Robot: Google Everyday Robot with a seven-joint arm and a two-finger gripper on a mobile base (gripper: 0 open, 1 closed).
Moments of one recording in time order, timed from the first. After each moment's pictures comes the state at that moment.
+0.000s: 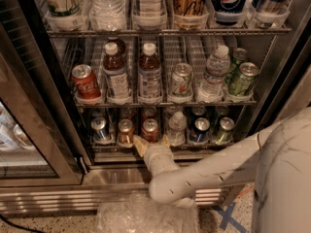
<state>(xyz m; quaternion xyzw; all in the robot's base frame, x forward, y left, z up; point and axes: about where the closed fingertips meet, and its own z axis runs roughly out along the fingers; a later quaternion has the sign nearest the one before) 0.612 0.016 0.589 -0.02 0.81 0.14 0.57</state>
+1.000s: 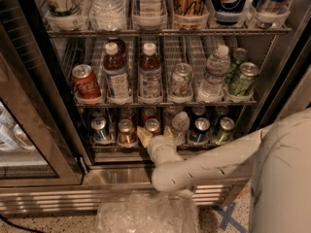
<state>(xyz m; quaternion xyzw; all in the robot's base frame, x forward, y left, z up) 0.645 -0.003 0.602 -0.02 0.80 0.13 0.59</state>
